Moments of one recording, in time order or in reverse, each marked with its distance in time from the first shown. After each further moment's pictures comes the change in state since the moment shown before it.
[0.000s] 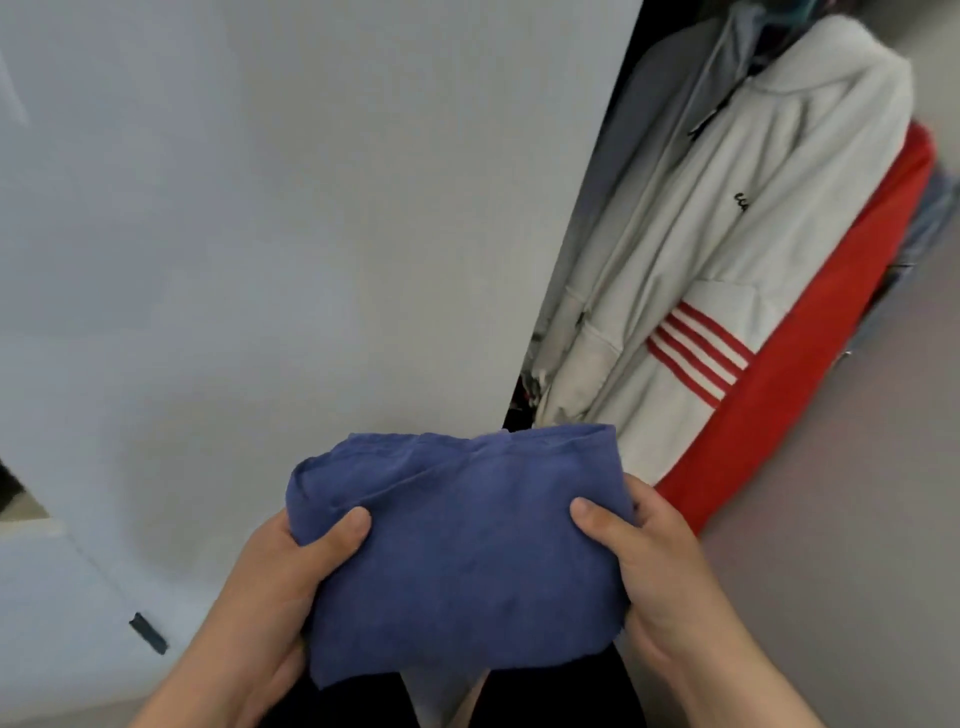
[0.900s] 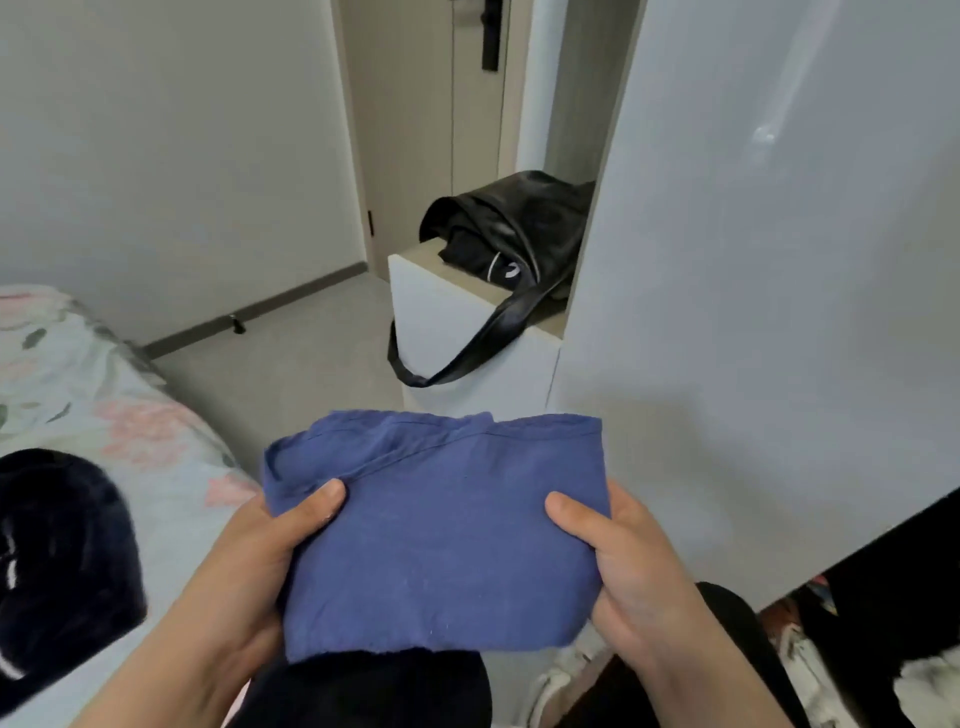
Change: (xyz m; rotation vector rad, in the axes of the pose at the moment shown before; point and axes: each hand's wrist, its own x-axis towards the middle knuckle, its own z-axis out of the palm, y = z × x) left_hand -0.307 -0.038 -0.111 -0.173 0.885 0.362; right_hand -0.132 0.089 0.167 0.152 -1.065 0.405
